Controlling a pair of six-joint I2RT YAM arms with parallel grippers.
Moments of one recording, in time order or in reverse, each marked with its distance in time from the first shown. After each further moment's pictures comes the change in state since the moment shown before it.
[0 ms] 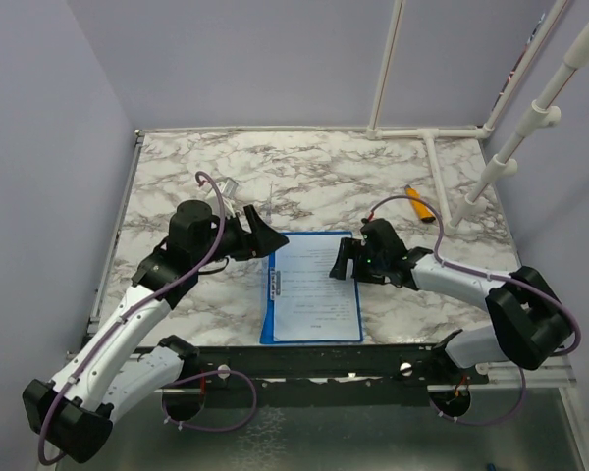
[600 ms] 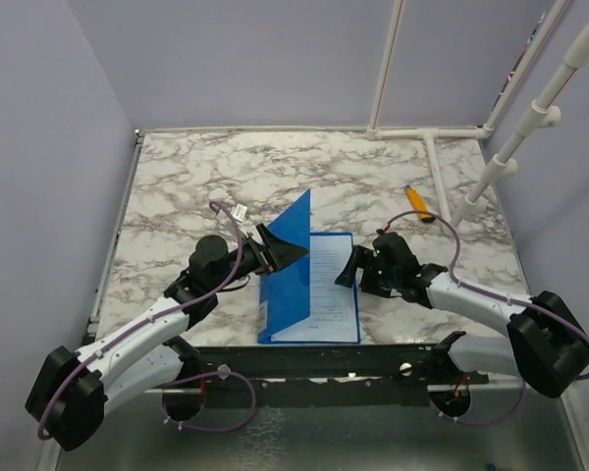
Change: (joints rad) left arm -0.118 0.008 -0.411 0.714 -0.040 -0.313; right arm 0.000 -0.156 -0.143 0.040 0.003 0.135
